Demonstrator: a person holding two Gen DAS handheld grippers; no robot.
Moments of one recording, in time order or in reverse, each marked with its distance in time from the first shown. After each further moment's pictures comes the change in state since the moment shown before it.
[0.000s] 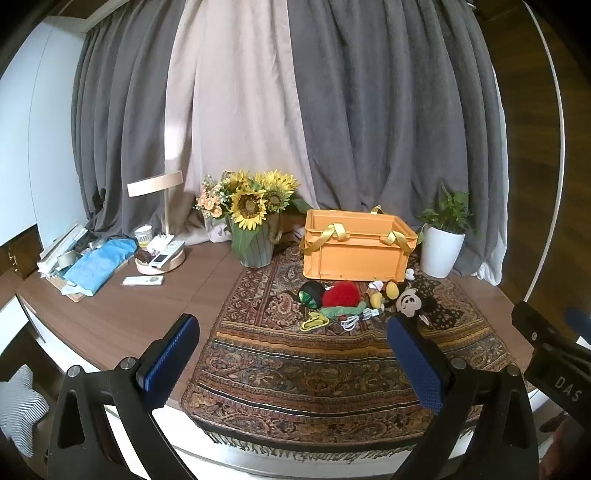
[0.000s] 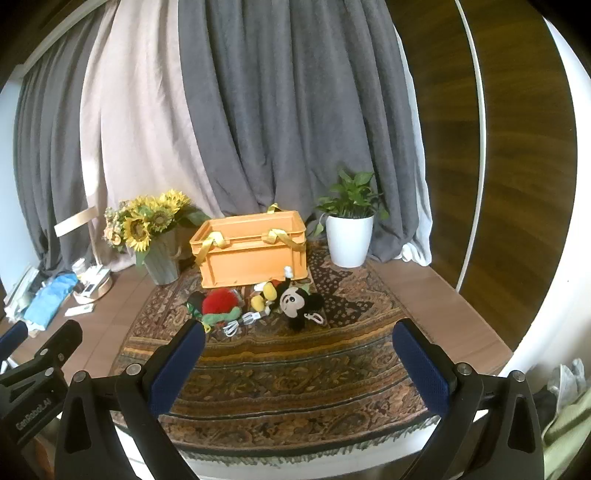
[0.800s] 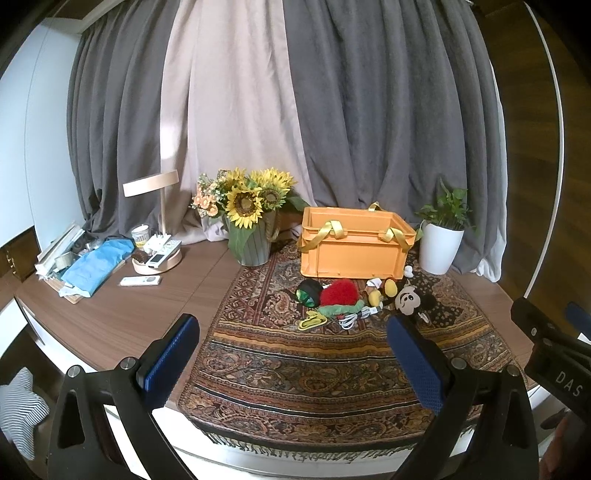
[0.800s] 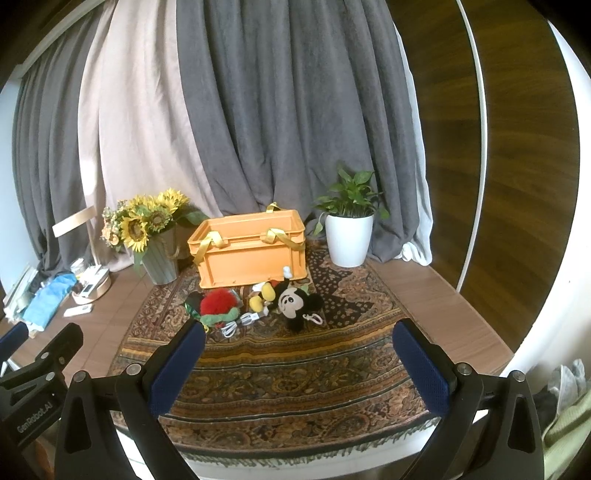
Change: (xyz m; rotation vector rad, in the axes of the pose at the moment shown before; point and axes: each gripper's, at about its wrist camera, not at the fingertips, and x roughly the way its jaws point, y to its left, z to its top) left arm 0.004 -0.003 0.006 0.004 0.015 -0.004; right arm 0.006 -0.003 -0.003 0.006 -0.006 0.001
